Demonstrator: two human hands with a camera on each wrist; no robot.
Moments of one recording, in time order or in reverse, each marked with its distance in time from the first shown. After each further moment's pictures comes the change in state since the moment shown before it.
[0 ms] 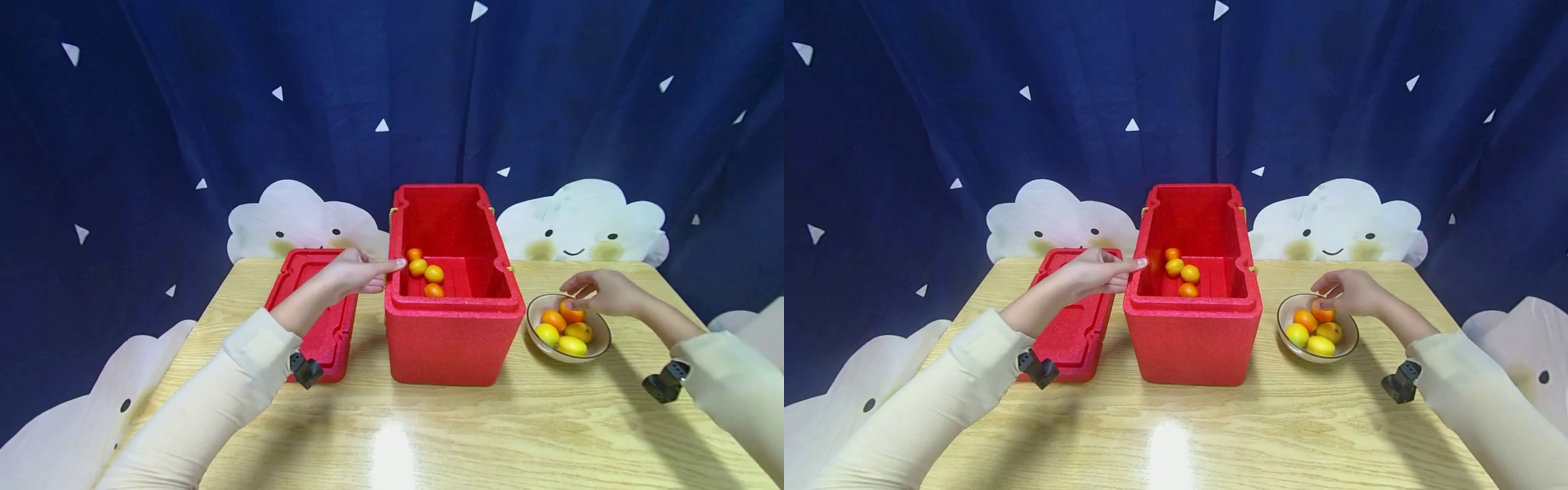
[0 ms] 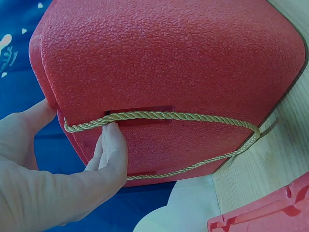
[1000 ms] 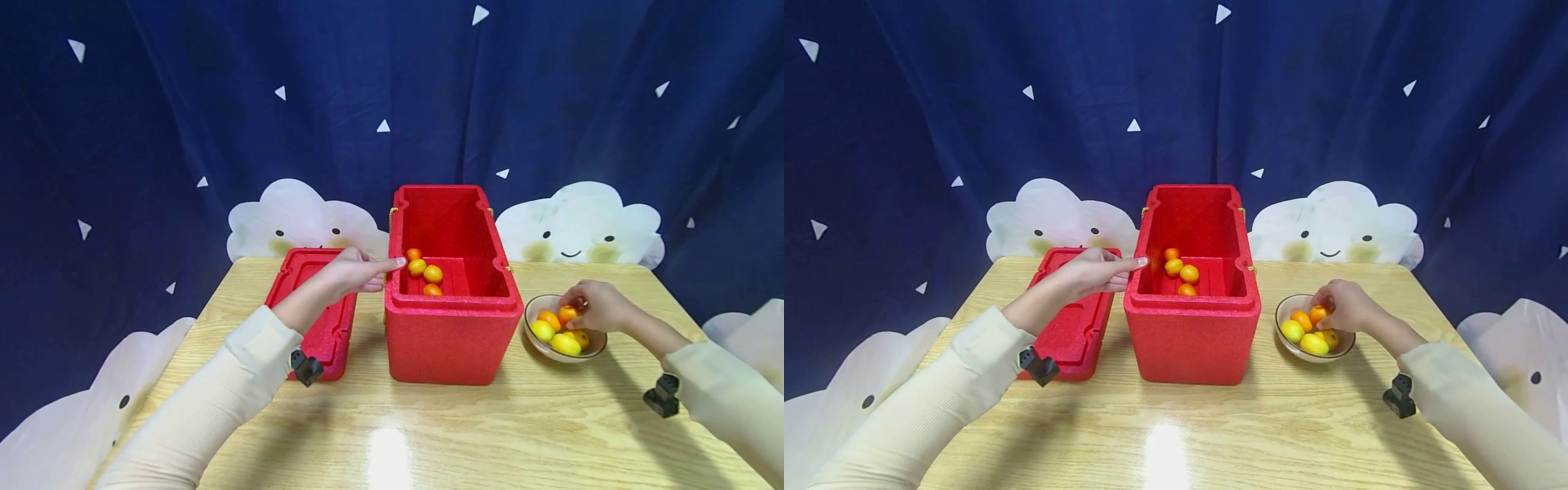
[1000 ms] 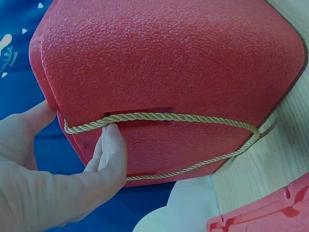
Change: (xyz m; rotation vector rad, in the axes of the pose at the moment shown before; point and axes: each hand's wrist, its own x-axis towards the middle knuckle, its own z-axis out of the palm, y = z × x) left_hand -0.003 -0.001 0.000 -0.001 0.004 0.005; right_hand -0.007 0.002 0.021 -0.143 0.067 -0.046
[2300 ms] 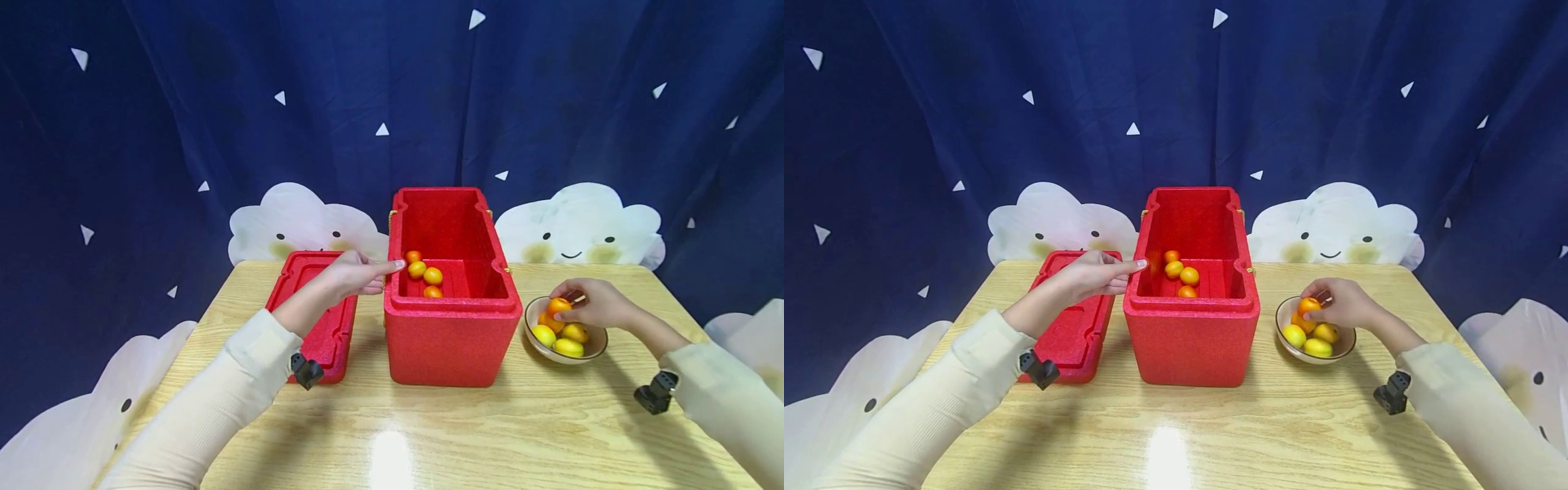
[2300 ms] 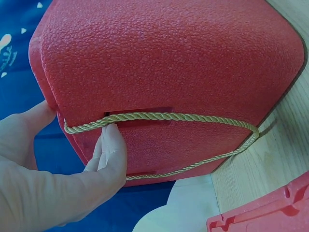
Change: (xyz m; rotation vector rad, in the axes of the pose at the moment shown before) left_hand 0.002 -0.001 0.002 -0.040 0.013 0.007; right_hand 0.003 -0.005 -0.002 0.206 0.003 0.022
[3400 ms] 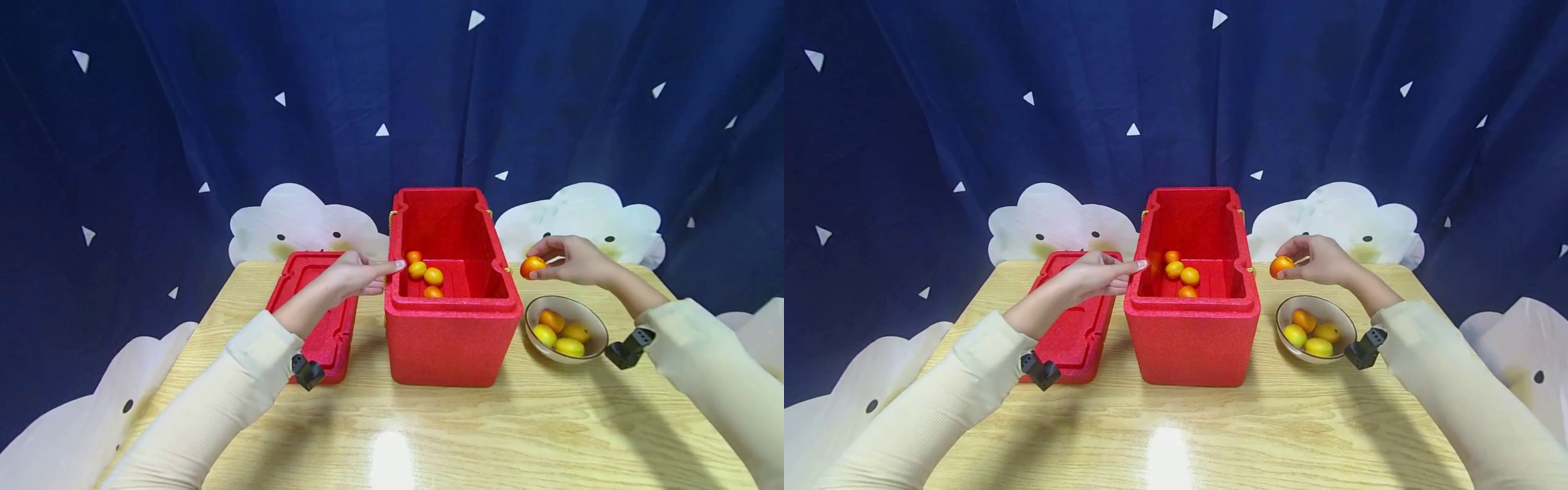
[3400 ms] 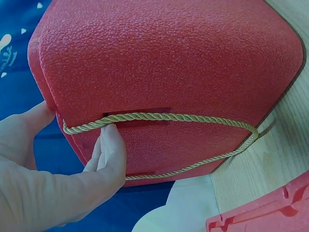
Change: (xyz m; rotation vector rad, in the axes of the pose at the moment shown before) left_hand -0.003 0.000 0.000 0.000 -0.009 0.004; right_hand 0.046 -0.044 -0.038 0.185 0.030 -0.058
